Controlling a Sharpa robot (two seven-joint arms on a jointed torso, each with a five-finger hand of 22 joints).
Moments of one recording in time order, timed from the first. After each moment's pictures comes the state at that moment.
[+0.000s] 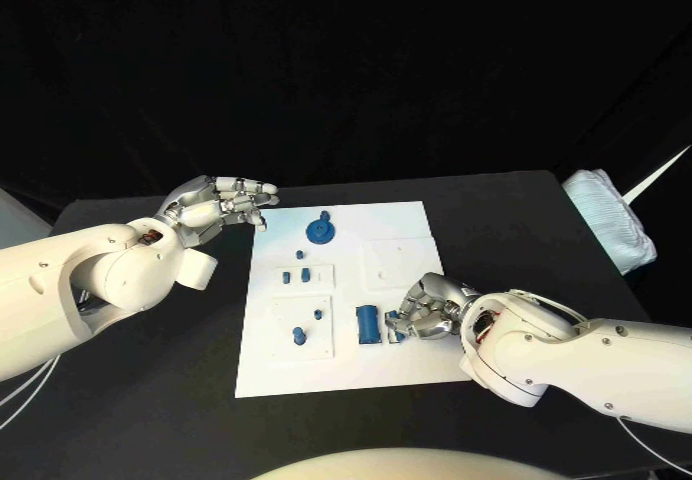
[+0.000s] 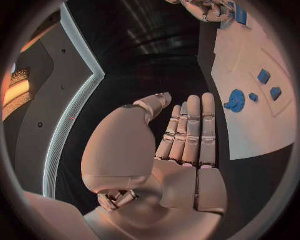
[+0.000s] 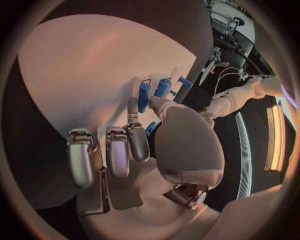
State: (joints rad) left arm 1.25 -0.98 -0.07 1.55 -0.10 -0.12 0.30; left_hand 1.35 -0.18 0.52 0.02 0.26 0.88 0.21 0.20 0.27 0.93 0.15 0.34 0.09 0.94 0.08 1.03 0.41 0.17 0.84 0.17 0.86 0.66; right arm 1.12 -0.94 -0.20 1.89 -1.21 -0.49 -0.58; right_hand 1.16 -0.20 0.44 0.28 0.27 1.07 0.05 0.45 0.45 1.46 -0.02 1.38 1.31 1.47 -0.09 1.55 1.31 0.01 1.47 0.02 1.57 1.31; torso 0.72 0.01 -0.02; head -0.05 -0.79
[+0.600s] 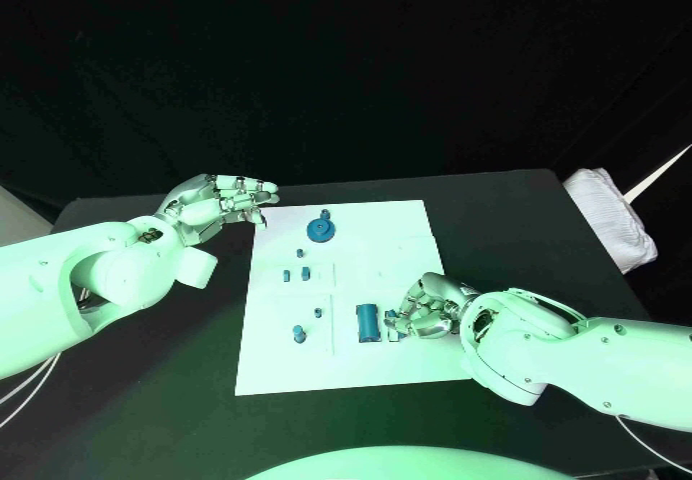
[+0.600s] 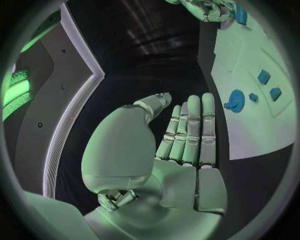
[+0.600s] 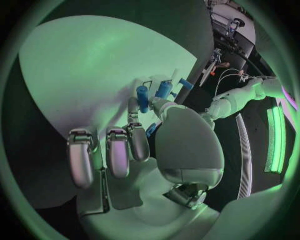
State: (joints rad) left arm 1.25 -0.98 -0.07 1.55 -0.10 -0.12 0.30; left_hand 1.35 -0.18 0.52 0.02 0.26 0.88 0.21 0.20 0.27 0.93 0.15 0.34 0.09 0.94 0.08 1.03 0.41 0.17 0.84 0.17 0.86 0.66; right arm 1.12 -0.94 -0.20 1.88 -1.22 -0.47 -0.59; right_hand 1.13 -0.21 0.43 0.29 0.24 1.07 0.05 0.46 0.45 1.46 -0.02 1.38 1.31 1.47 -0.09 1.55 1.31 0.01 1.47 0.02 1.57 1.31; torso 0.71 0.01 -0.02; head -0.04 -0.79
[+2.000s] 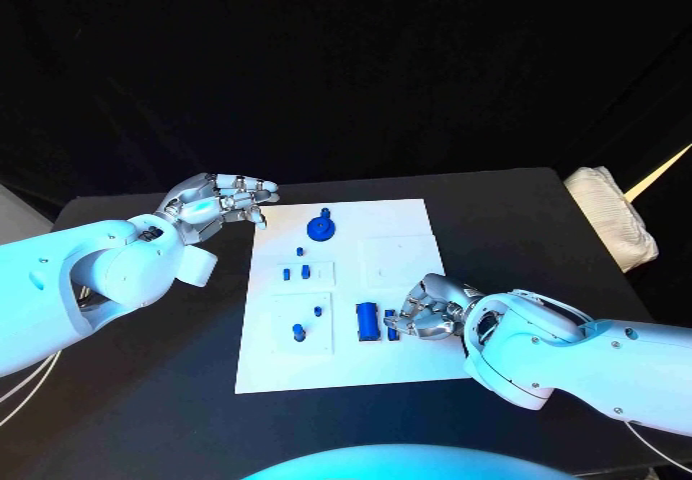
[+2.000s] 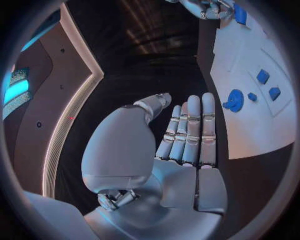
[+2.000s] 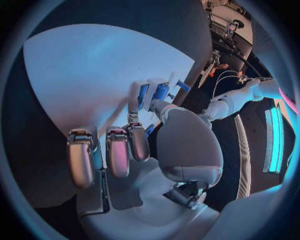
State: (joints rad) left arm 1.25 -0.98 -0.07 1.55 -0.10 -0.12 0.29; left_hand 1.34 -0.18 0.52 0.03 0.26 0.88 0.21 0.20 0.27 0.93 0.15 0.34 0.09 0.94 0.08 1.03 0.41 0.17 0.84 0.18 0.86 0.66; right arm 1.12 -0.96 -0.20 1.92 -1.23 -0.47 -0.59; right_hand 1.06 -0.19 0.39 0.29 0.22 1.07 0.05 0.46 0.44 1.46 -0.02 1.38 1.31 1.47 -0.09 1.56 1.31 0.01 1.47 0.02 1.57 1.31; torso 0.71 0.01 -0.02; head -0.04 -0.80
